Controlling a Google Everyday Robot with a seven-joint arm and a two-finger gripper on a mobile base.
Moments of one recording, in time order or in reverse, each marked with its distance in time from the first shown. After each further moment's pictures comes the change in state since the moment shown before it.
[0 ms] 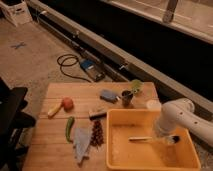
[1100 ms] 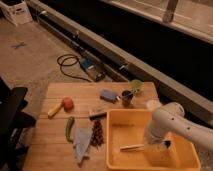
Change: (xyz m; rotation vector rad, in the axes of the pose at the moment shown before) arm -0.038 0.065 0.006 -0.058 -0.011 -0.089
